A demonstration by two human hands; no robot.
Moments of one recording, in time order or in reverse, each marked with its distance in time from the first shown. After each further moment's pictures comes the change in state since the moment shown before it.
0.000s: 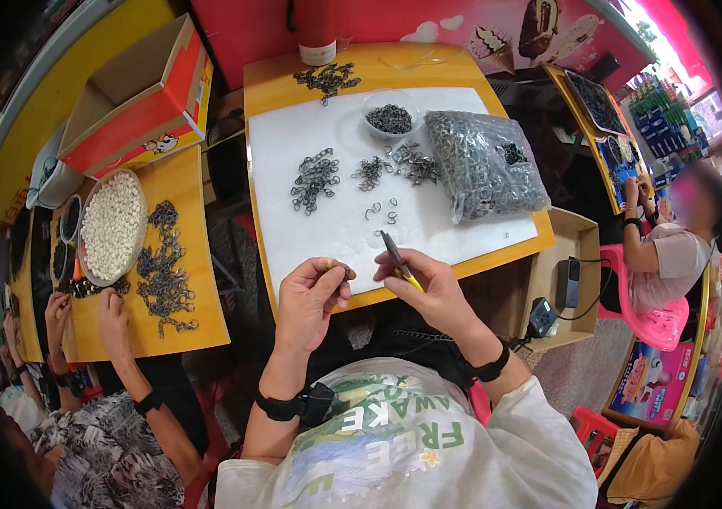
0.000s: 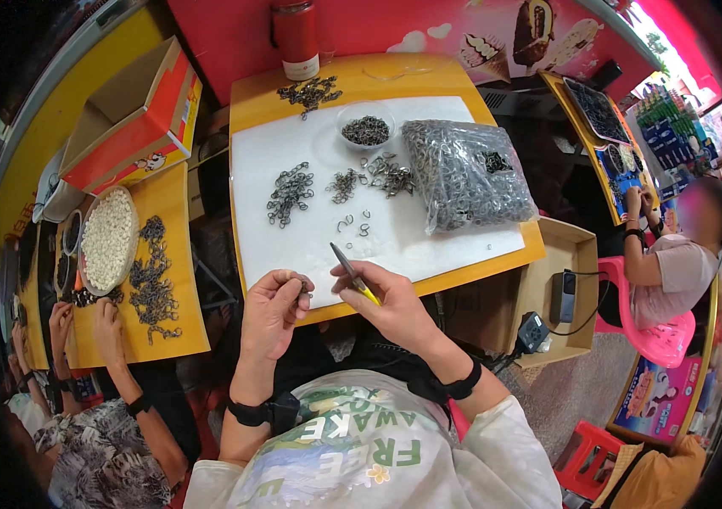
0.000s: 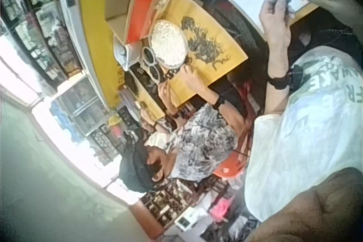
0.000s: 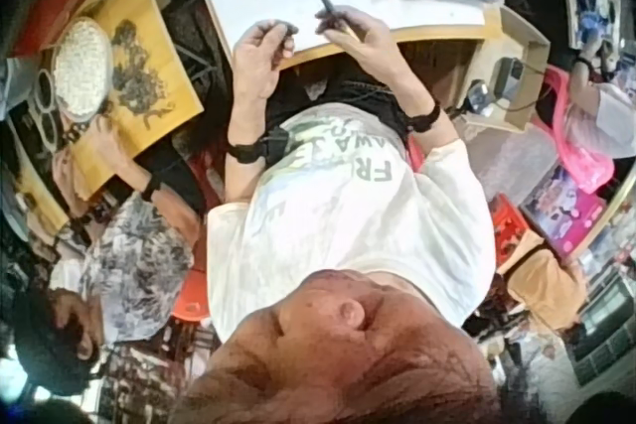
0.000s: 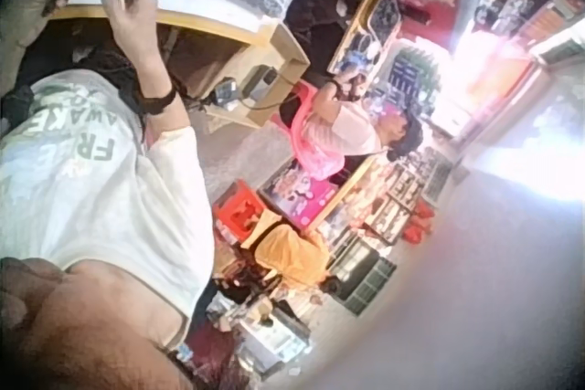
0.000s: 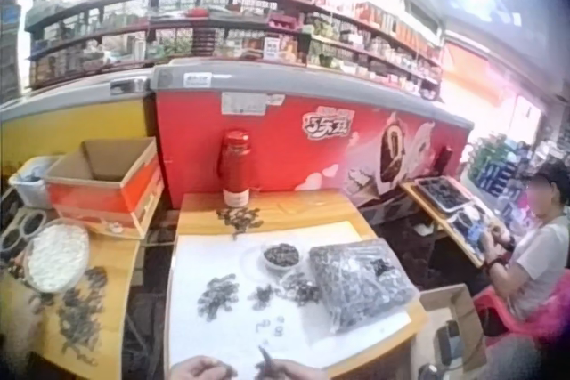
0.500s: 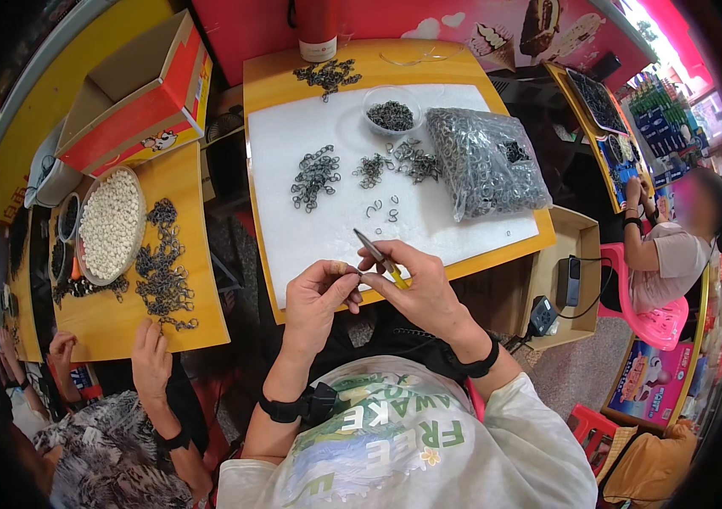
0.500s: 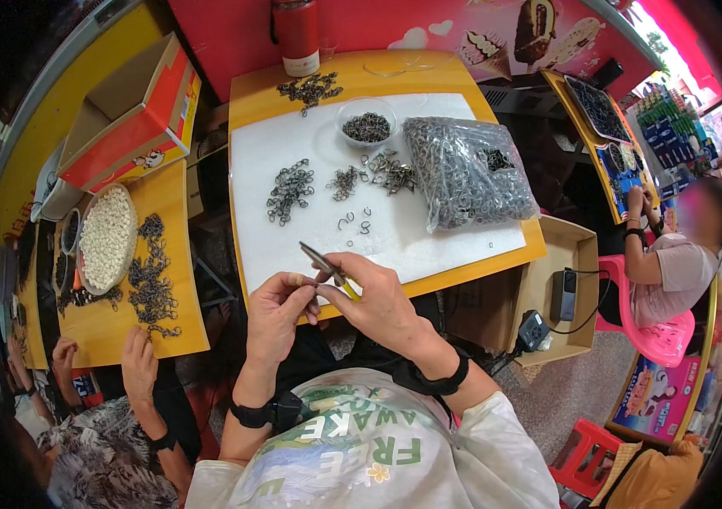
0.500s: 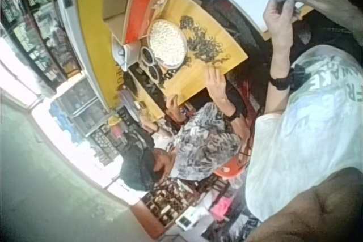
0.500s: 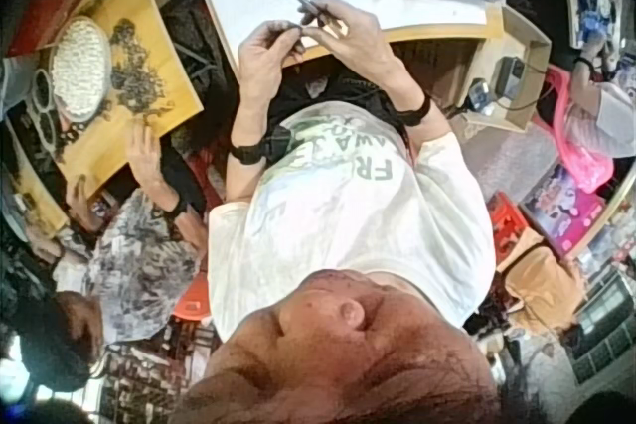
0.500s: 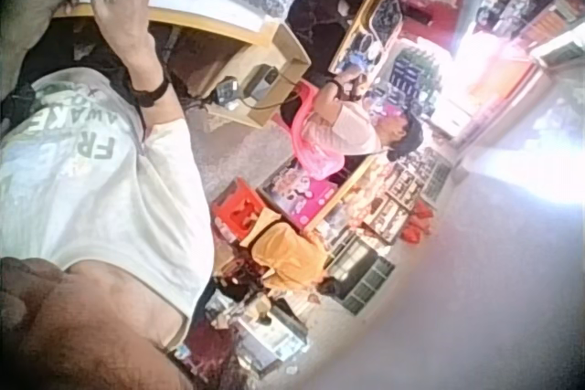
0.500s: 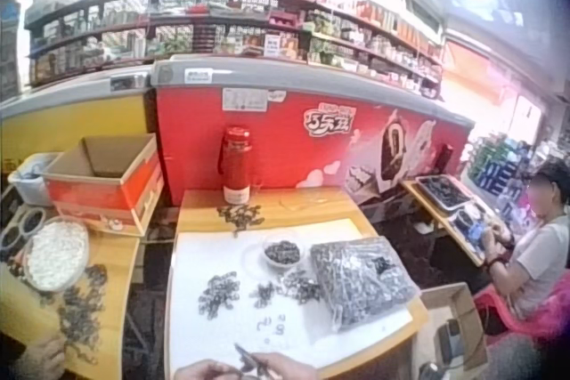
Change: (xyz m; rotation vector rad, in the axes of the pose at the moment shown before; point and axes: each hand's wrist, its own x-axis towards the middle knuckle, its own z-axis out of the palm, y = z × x) left_hand -0.002 -0.009 -0.002 0.157 -0.075 0.098; right_hand 0.018 -0.007 0.028 -0.634 0.174 -0.338
